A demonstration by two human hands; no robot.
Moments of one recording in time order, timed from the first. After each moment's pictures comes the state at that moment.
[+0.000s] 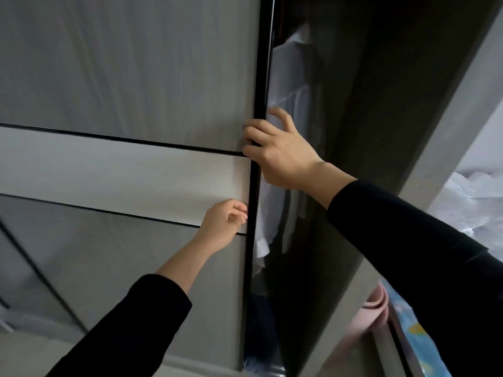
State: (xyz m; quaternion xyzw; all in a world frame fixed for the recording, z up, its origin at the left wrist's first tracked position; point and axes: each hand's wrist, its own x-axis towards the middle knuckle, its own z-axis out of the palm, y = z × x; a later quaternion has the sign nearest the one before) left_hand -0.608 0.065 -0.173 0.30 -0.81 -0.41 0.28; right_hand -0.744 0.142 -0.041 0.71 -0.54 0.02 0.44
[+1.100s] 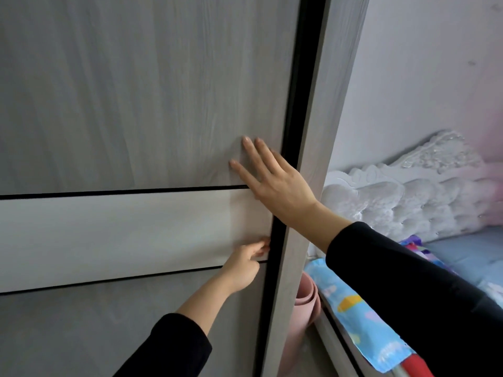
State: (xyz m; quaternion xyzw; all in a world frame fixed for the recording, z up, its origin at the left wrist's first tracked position) left_hand -0.731 0.179 -0.182 0.11 -0.85 -0.51 0.05; right_hand -0.802 0.265 -0.044 0.48 -0.71 -0.14 0.50
